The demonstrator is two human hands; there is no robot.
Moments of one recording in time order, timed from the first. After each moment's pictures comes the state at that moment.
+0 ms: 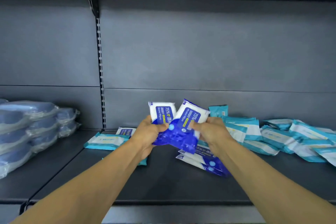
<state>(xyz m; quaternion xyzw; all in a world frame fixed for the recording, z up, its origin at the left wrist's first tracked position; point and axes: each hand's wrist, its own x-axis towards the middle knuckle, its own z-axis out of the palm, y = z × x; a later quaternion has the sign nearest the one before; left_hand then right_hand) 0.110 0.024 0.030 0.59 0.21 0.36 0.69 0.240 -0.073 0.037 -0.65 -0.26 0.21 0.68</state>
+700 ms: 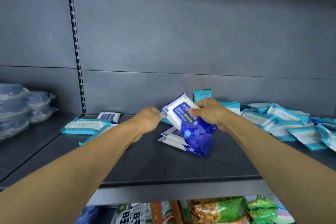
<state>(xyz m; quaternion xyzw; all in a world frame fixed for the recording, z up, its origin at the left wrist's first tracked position) 0.141 0.009 0.028 0.84 0.34 0.21 0.38 0.280 -0.112 0.051 -0.80 -0.38 0.16 0.43</state>
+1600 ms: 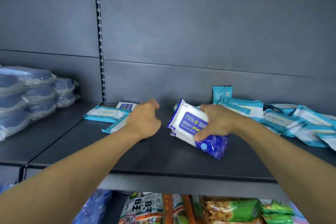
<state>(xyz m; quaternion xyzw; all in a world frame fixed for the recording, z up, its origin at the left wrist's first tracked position) 0.098 0.039 0.002 0.87 0.38 0.27 0.17 0.254 -0.097 0.040 -0.84 -0.52 0.05 0.11</state>
